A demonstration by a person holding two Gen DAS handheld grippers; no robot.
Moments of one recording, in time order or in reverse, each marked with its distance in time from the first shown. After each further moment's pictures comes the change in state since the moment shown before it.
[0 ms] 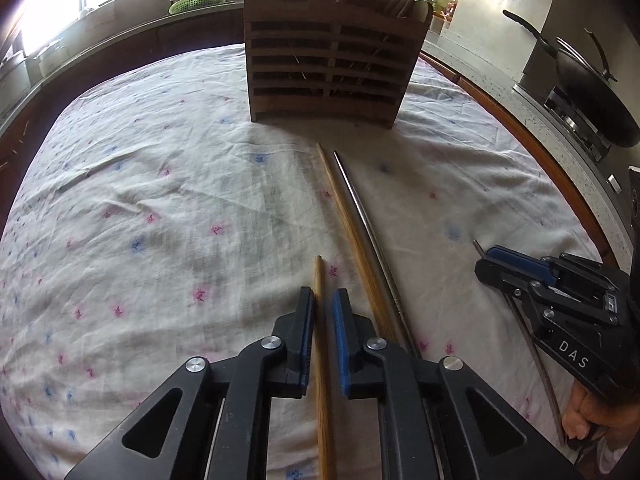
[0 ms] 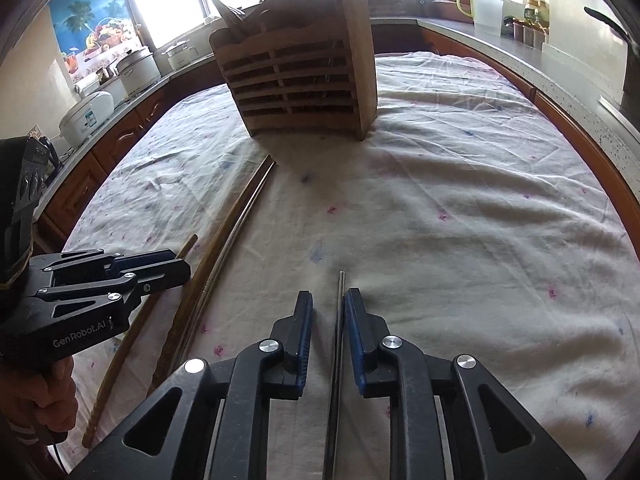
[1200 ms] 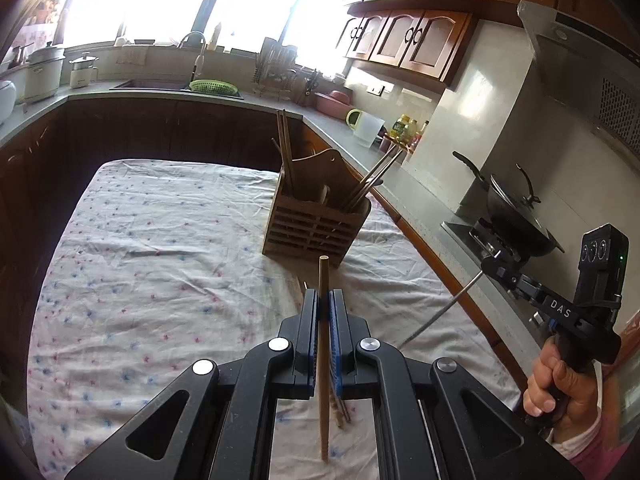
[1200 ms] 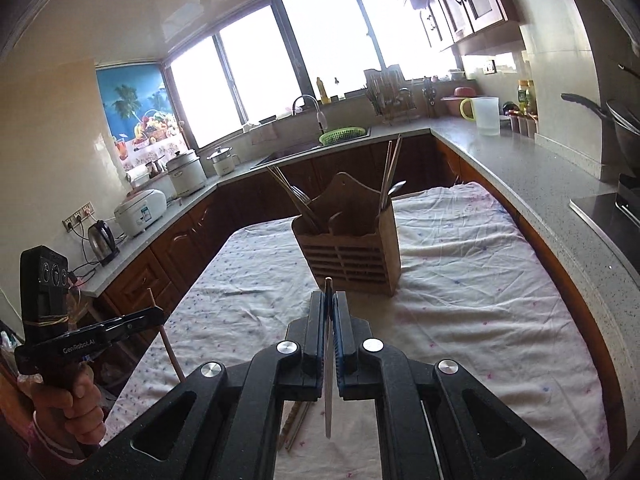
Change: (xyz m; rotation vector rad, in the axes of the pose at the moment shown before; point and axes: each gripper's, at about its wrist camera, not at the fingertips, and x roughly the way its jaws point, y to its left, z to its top) left arm -0.221 0.053 -0.045 -0.130 -0.393 -0.187; right arm -0.166 0.010 0.046 0.050 -0.387 0.154
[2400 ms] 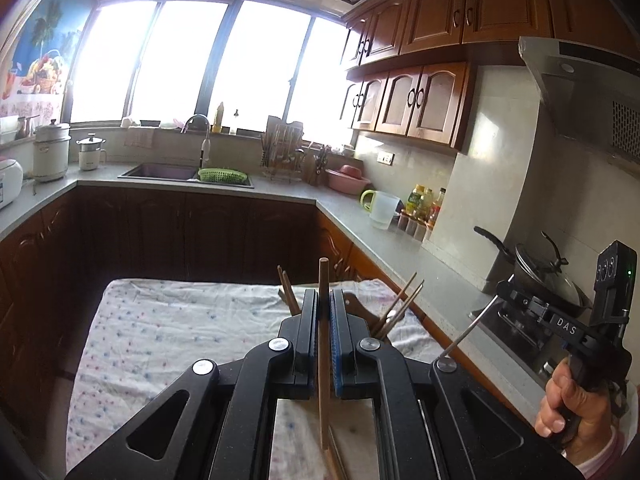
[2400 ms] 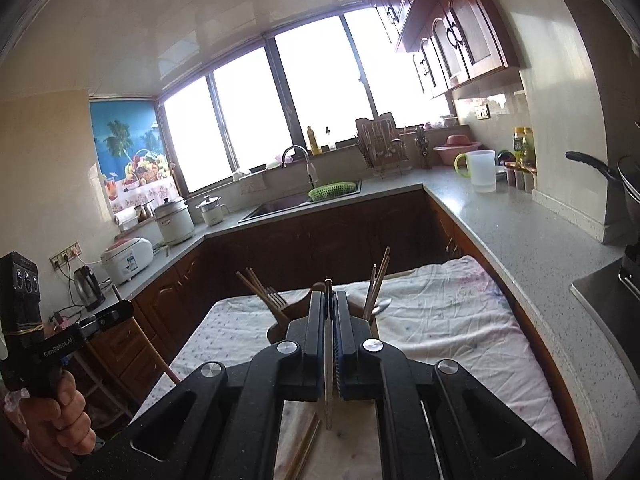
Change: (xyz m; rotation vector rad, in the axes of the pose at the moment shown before) left arm 0.035 -0.020 0.112 0.104 -0.255 0.082; right arm 0.030 -0.021 0.108 -0.008 -0.183 -0.039
